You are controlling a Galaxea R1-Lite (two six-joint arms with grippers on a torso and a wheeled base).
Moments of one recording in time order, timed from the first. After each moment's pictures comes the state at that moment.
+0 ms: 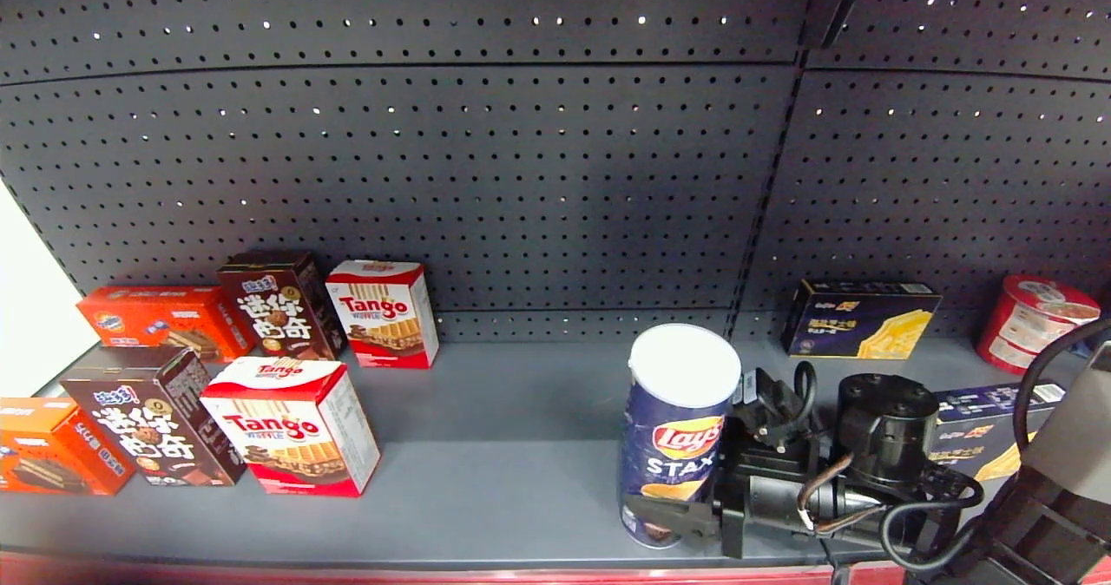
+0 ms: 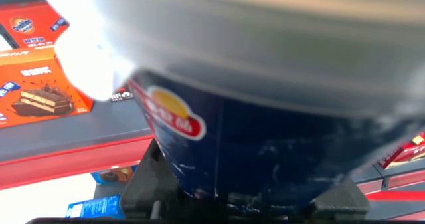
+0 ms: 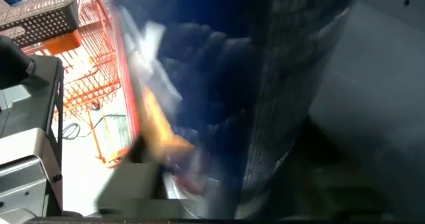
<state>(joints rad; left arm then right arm) -0.12 0.18 -0.25 0.13 -0.05 0.03 0.56 1.99 -0.42 -1.40 0.66 -0.07</state>
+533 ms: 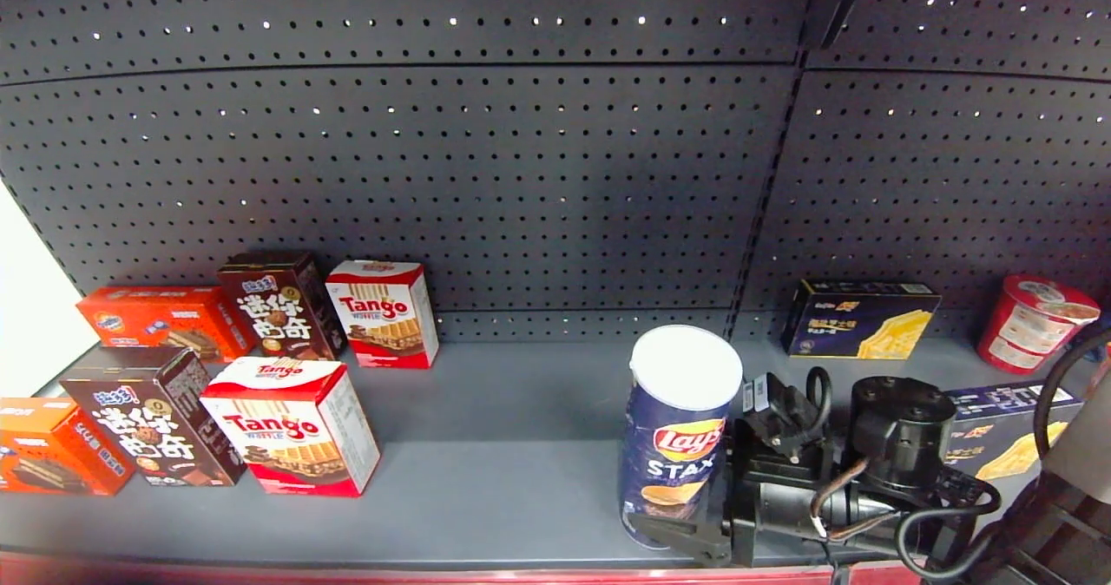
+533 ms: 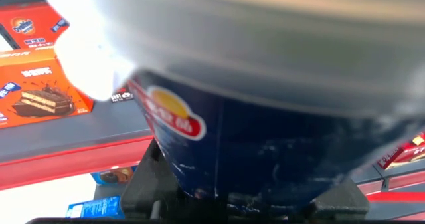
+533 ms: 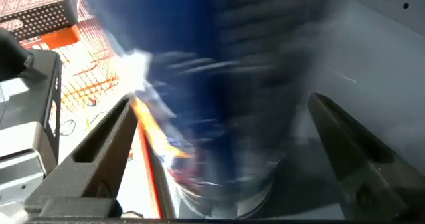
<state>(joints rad) -0.12 0.18 -0.25 0.13 -0.05 0.04 0.56 1.96 -0.39 -1.40 0.67 -0.11</state>
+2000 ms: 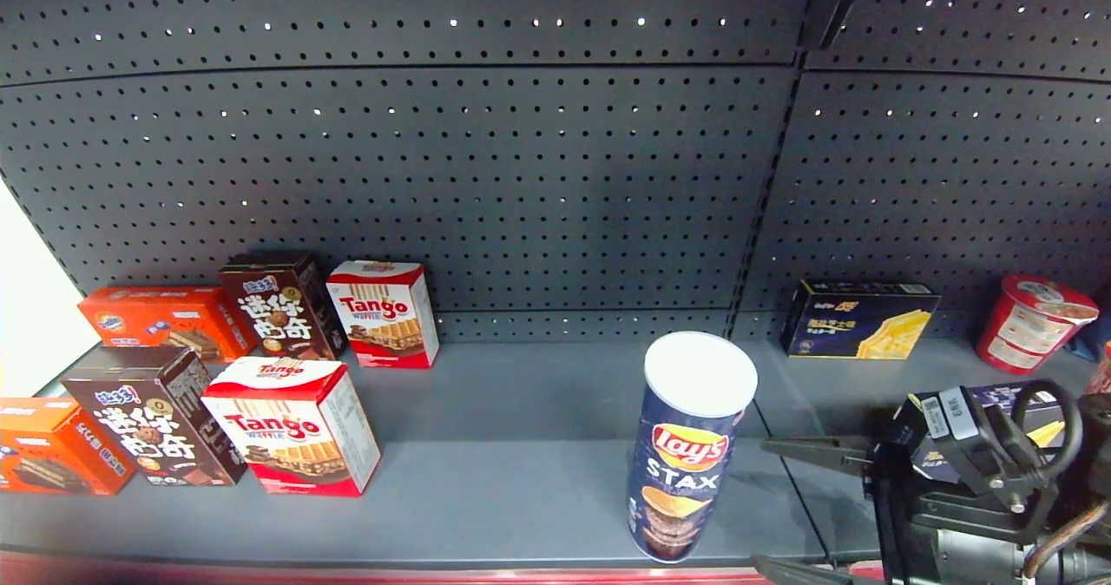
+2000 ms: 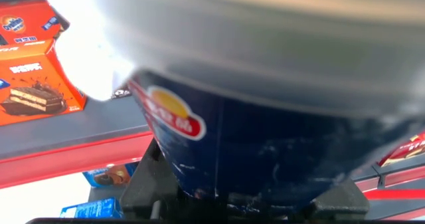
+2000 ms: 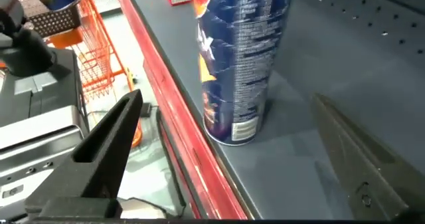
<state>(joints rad) -0.13 0.13 -0.21 0.13 -0.06 0.03 0.46 1.51 -0.17 -1.14 0.66 -0.14</state>
